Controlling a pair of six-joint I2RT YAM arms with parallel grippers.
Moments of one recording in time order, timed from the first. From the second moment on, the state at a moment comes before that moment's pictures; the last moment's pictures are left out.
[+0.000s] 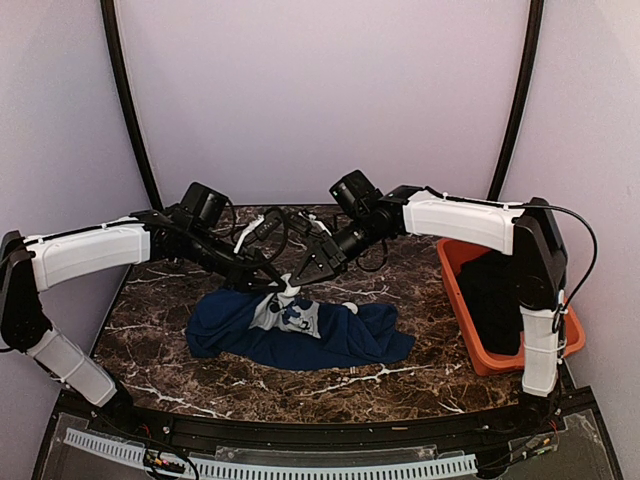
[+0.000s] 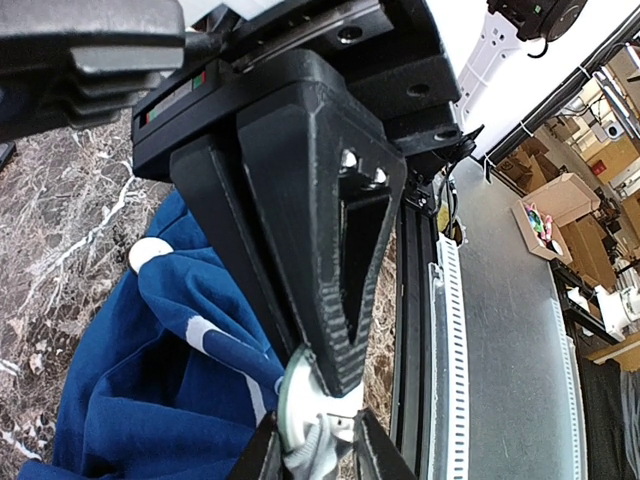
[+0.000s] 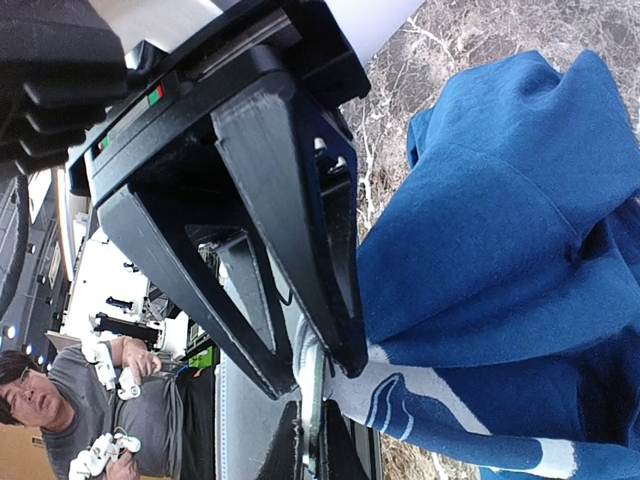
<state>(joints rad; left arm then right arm) -0.59 1.48 1.11 -0.45 0.90 0.16 0.80 2.05 1.75 -0.63 -1.14 0.21</state>
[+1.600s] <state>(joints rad) -0.60 1.48 1.09 -0.39 0.88 0.12 0.81 2.05 1.78 -0.69 -1.09 0.21</state>
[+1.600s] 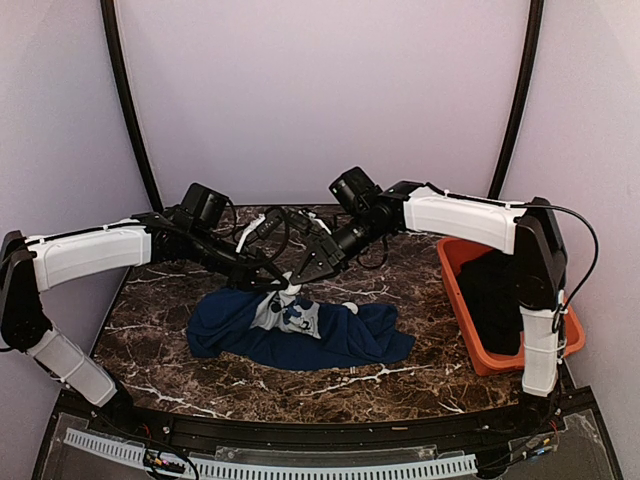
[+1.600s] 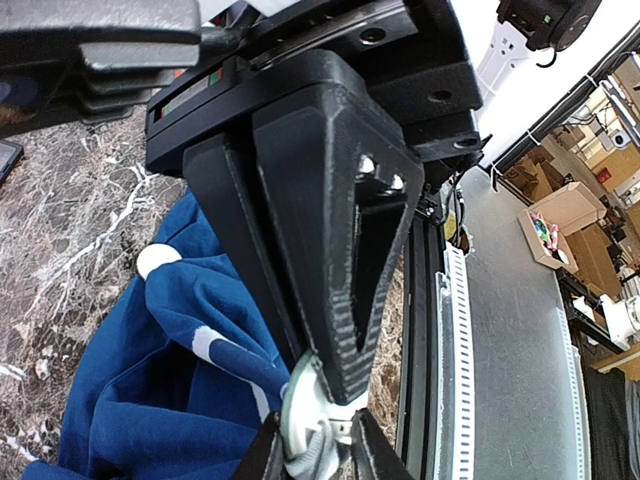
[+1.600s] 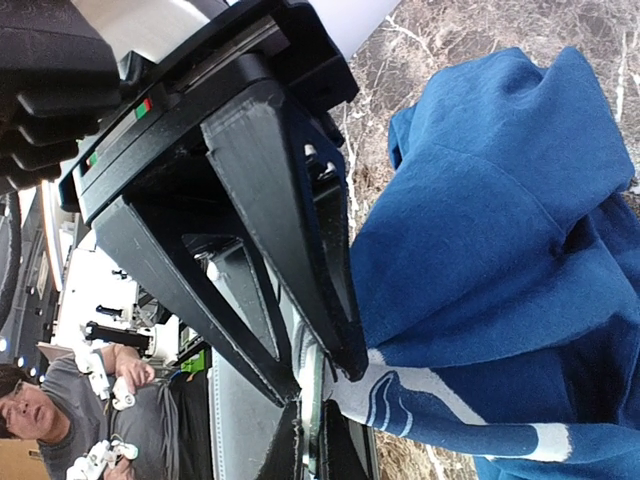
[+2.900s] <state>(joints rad) -0.65 1.50 1.13 -0.48 0.74 0.16 0.83 2.06 1.84 -0.82 -0.97 0.18</state>
